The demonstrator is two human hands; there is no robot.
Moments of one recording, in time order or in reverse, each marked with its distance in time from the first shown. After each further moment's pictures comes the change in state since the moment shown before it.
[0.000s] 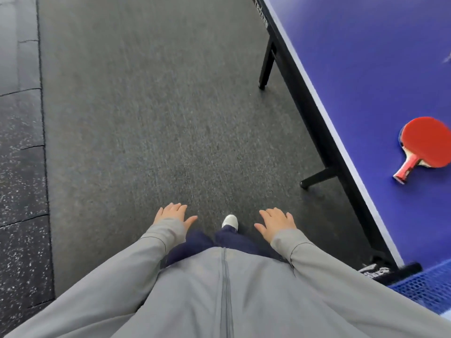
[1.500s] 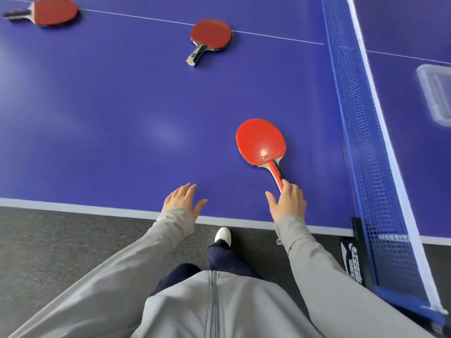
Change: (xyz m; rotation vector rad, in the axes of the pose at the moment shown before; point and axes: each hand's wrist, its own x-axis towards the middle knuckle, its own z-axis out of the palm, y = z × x) left_hand 0.217 0.444 -0.281 0.465 0.111 1.069; right_hand 0.052 0.232 -0.149 0.978 0.646 1.354
